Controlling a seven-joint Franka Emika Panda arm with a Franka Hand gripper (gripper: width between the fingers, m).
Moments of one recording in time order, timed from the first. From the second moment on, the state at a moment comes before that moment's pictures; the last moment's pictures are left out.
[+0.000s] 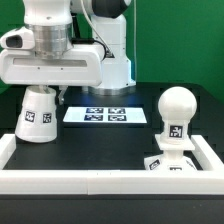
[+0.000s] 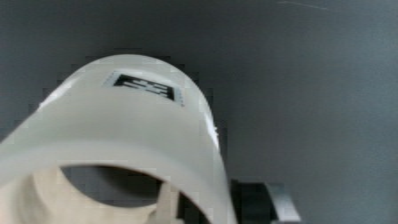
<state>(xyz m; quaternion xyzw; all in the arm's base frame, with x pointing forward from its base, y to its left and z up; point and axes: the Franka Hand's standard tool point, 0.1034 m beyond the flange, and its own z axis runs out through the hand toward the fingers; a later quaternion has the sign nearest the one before) 0.438 -0.132 0.072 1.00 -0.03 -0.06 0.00</state>
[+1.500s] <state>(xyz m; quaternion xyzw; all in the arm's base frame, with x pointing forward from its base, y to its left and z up) 0.488 -0.025 0.132 1.00 -0.05 -0.07 -0.03</state>
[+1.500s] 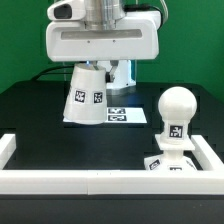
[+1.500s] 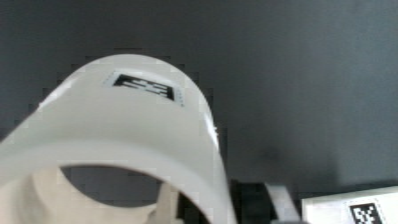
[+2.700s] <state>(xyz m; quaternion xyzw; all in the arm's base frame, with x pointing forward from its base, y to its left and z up) 0.567 0.062 0.220 1.00 -0.06 -0.06 -0.05</state>
